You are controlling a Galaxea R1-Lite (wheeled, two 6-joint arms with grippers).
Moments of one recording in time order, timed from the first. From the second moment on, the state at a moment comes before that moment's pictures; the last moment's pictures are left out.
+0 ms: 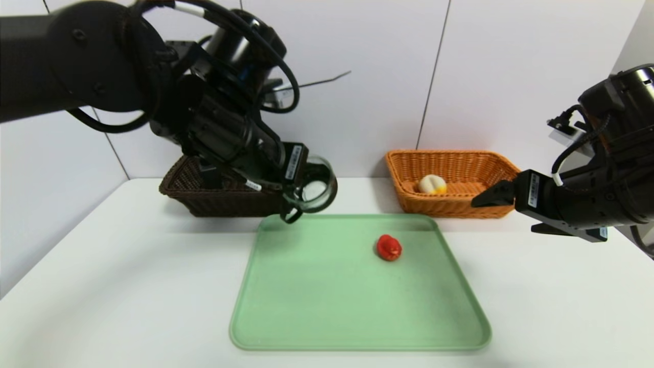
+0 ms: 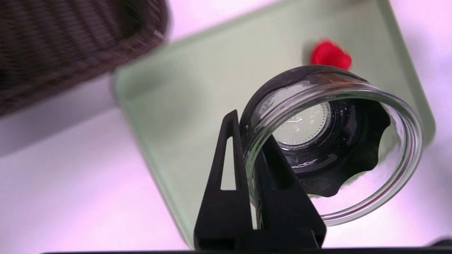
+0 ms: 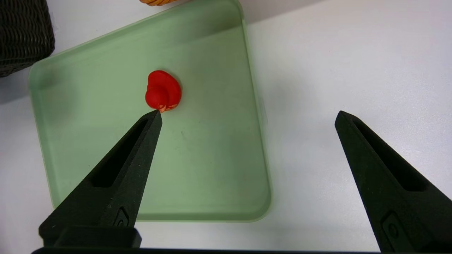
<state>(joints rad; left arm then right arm) -0.63 1.87 -1.90 0.74 0.08 -0.25 0.30 1.51 -1.23 0.52 -0.04 0.56</state>
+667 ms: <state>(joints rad) -0.45 2.01 -1.95 0.46 0.26 -0.24 0.30 1.48 -1.21 0.53 -0.04 0.56</state>
